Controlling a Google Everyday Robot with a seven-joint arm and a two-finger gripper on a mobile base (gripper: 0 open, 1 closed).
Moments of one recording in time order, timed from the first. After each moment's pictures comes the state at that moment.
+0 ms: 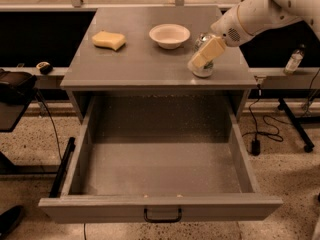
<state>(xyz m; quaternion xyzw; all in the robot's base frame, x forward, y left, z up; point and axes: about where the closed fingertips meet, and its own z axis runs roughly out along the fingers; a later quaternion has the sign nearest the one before) 0.697 -0.132 0.920 -0.50 0.77 0.11 0.37</state>
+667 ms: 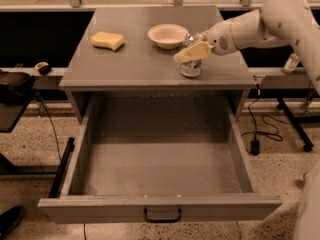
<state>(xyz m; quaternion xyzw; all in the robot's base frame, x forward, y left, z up) 0.728 -0.098 0.894 -0.44 0.75 0.26 0.43</state>
